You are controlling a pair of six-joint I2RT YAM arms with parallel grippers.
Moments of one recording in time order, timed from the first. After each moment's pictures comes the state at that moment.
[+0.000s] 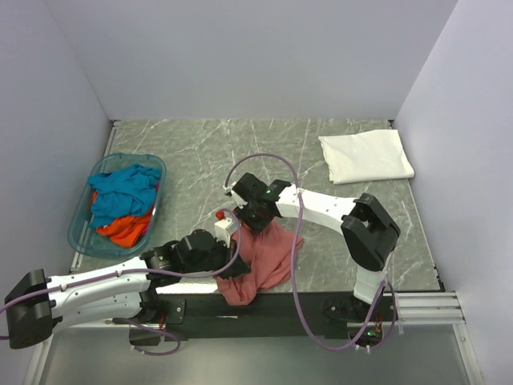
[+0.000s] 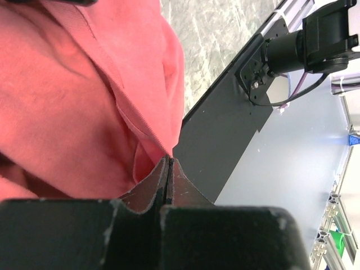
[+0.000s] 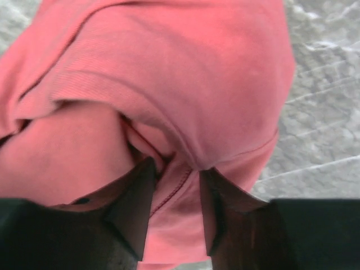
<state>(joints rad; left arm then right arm) -1.08 0.87 0.41 -0.04 0.14 -0.73 0.90 1.82 1.32 -0.67 0.03 0.03</state>
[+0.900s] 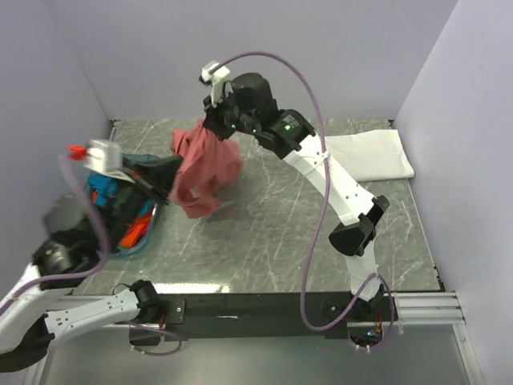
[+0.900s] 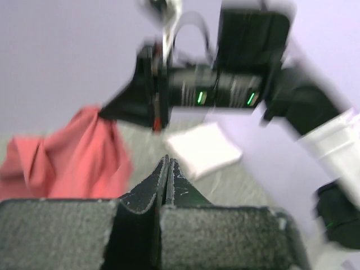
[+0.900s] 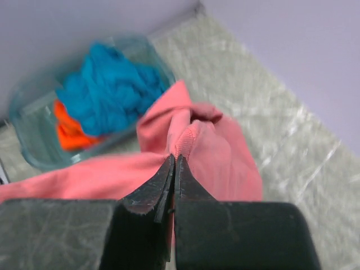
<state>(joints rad) -0.97 0.68 1.20 -0.32 -0.48 -0.28 0.83 2.02 2.43 -0.74 -0.10 -0.03</state>
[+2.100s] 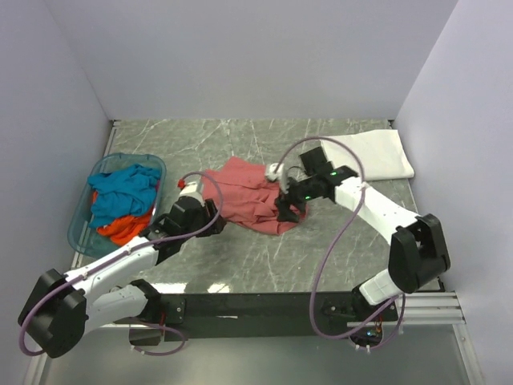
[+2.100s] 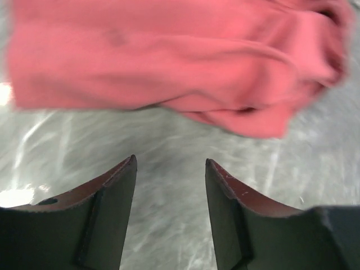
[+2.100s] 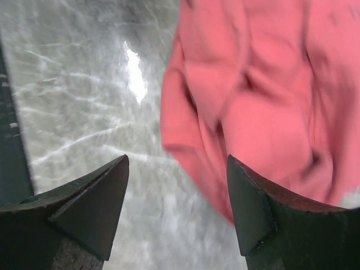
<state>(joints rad) -0.65 1.05 0.53 -0.07 -0.09 -0.66 0.41 1.48 1.10 -0.65 -0.70 -0.67</state>
